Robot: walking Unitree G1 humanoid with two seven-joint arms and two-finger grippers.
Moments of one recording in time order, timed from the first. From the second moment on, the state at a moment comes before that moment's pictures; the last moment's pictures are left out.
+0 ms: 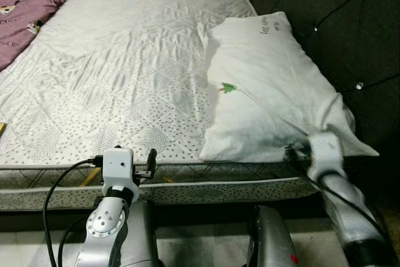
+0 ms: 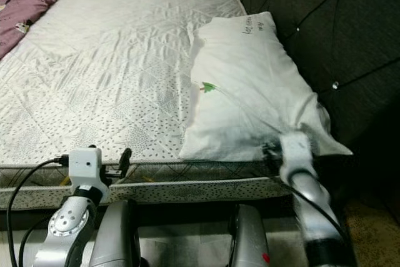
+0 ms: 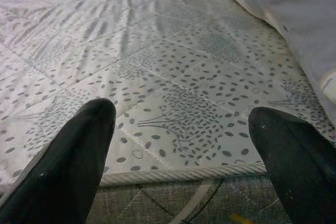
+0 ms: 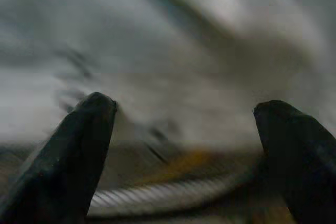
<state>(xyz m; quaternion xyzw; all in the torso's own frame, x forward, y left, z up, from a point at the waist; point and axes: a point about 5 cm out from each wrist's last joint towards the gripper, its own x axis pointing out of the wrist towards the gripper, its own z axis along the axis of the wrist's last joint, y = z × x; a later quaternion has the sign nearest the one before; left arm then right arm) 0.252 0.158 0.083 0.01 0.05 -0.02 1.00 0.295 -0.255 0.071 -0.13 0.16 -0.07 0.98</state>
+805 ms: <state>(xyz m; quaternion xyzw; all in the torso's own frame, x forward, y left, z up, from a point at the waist) 0.255 0.158 0.086 0.01 0.05 -0.02 1.00 0.317 -0.255 0.170 -0.18 -0.06 -0.20 0.96</state>
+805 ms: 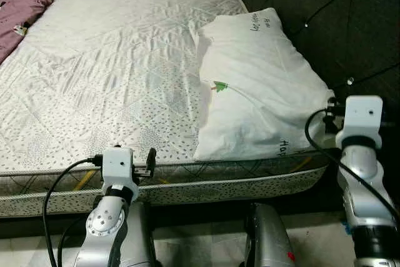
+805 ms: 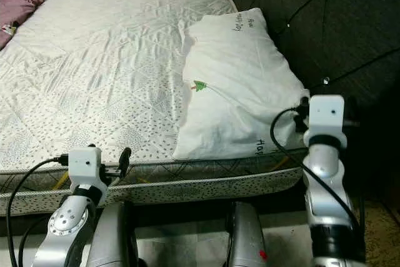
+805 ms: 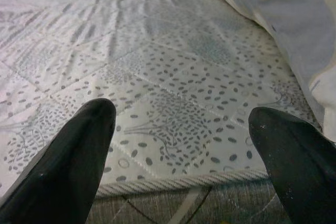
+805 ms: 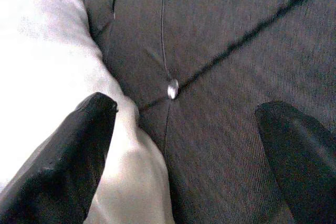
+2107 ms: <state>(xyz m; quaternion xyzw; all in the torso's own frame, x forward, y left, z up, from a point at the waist) 0.295 0.171 0.123 0.01 -0.08 0.05 1.00 0.331 -0.137 0.136 0.01 -0.07 0.06 1.00</state>
